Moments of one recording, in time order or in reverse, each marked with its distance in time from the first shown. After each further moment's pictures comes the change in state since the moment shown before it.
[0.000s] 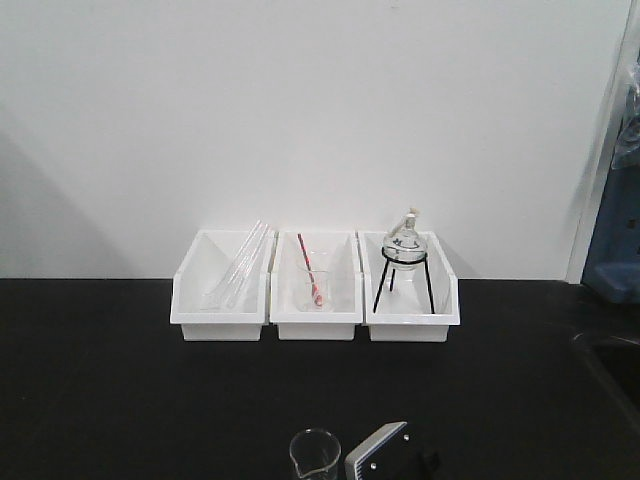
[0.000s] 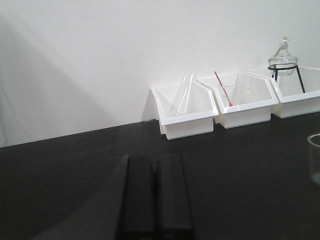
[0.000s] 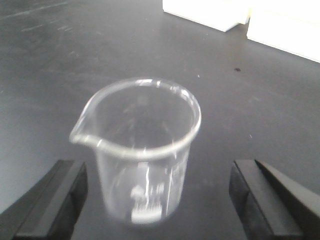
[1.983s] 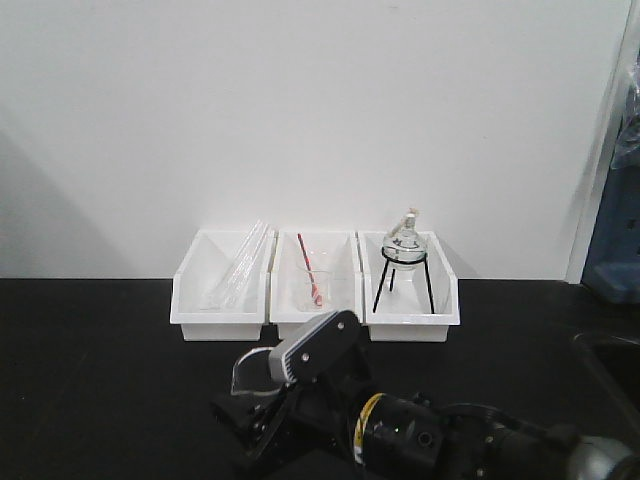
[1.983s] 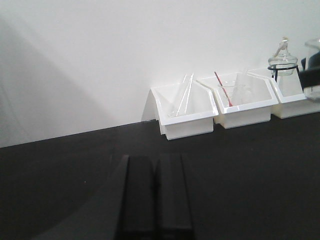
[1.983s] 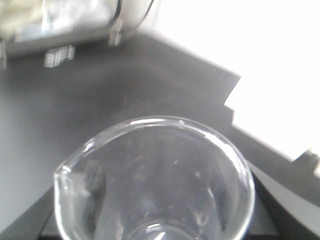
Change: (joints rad) left arm 0.000 0.000 0.000 0.000 0.000 0.000; right arm 0.140 -0.325 -0.252 -0.320 0.378 0.405
